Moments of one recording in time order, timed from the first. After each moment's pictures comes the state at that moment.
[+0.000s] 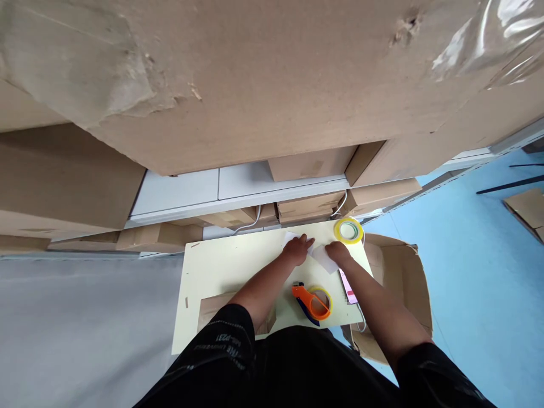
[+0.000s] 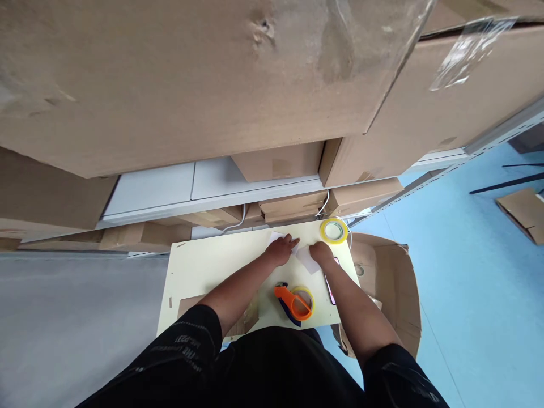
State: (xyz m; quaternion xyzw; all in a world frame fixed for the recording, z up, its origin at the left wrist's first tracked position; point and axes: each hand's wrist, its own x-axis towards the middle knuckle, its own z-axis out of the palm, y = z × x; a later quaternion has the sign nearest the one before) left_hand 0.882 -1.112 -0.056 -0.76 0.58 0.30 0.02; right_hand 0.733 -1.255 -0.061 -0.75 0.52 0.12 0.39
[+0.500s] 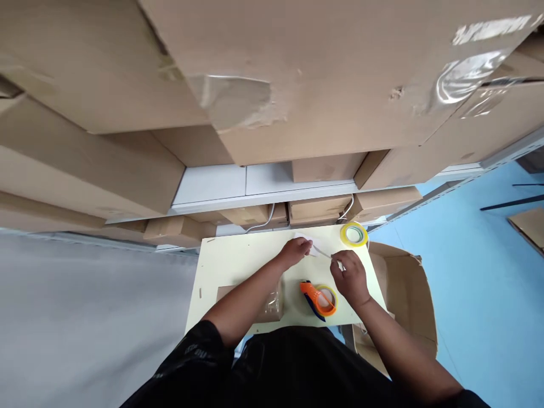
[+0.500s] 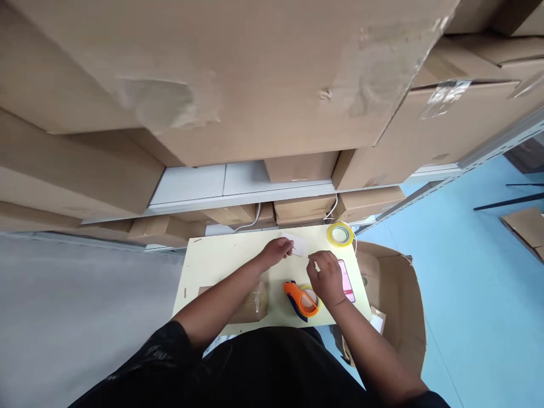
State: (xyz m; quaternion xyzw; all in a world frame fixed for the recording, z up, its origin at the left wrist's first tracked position) left_hand 0.888 -1.070 0.035 -0.75 0.33 0.45 -0.34; right_hand 0.689 -1.168 0.072 -0.86 0.24 -0.31 0.32
